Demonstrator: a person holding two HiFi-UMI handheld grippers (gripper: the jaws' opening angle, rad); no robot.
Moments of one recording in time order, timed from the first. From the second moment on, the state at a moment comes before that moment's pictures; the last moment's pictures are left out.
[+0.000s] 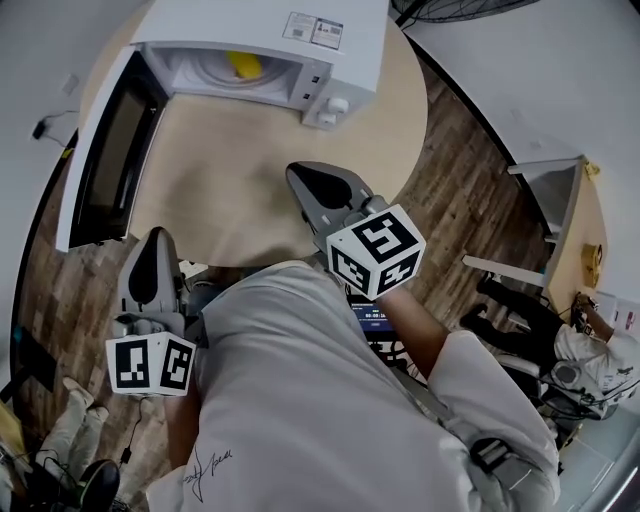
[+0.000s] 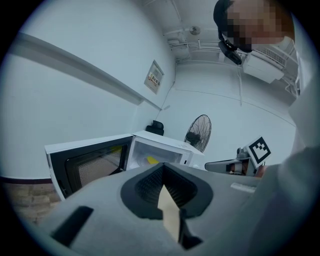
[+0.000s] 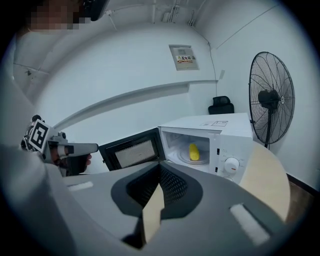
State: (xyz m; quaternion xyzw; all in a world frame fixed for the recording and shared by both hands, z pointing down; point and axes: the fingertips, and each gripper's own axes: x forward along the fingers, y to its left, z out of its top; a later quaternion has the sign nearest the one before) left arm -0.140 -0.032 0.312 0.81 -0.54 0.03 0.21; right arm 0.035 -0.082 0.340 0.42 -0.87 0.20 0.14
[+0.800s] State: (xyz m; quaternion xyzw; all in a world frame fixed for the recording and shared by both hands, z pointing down) left arm -0.142 -0.021 0.323 0.80 -0.56 0.06 0.22; right arm 0.038 -0.074 0.334 0.40 -0.88 0.21 0.15
